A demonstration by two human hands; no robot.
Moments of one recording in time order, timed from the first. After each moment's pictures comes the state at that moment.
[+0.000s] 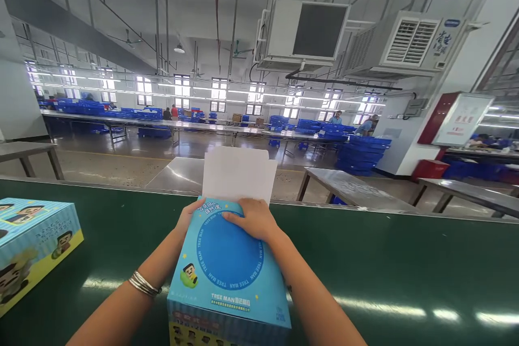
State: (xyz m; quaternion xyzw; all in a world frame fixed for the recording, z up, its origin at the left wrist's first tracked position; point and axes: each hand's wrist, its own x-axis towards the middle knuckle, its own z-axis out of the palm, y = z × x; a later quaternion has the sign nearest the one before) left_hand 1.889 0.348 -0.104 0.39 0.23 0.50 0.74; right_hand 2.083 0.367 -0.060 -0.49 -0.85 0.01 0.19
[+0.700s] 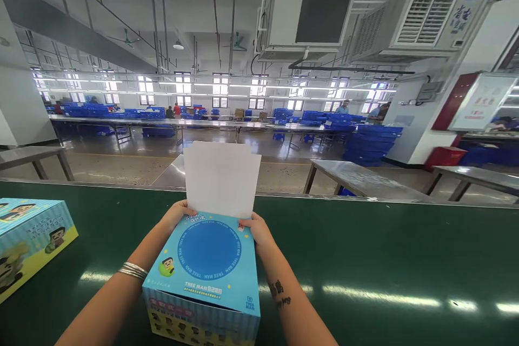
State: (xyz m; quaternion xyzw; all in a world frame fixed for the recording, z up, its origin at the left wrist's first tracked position) left_hand 1.832 0.376 -0.136 0.43 0.45 0.53 0.58; right_hand 2.072 0.368 -0.126 -0.50 -0.55 0.50 0.44
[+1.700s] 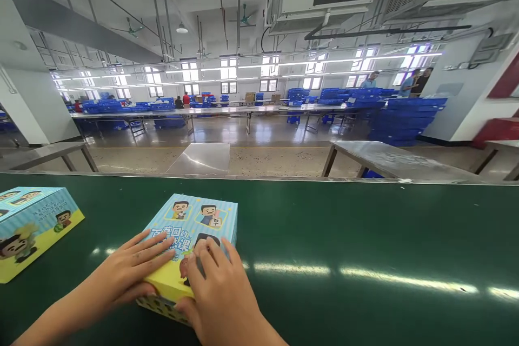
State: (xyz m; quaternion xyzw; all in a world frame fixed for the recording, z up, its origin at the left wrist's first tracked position) left_hand 1.748 0.190 -0.137 0.90 0.40 0.12 -0.11; right_hand 2.013 0.211 -0.134 -0.28 -0.92 -0.03 0.28
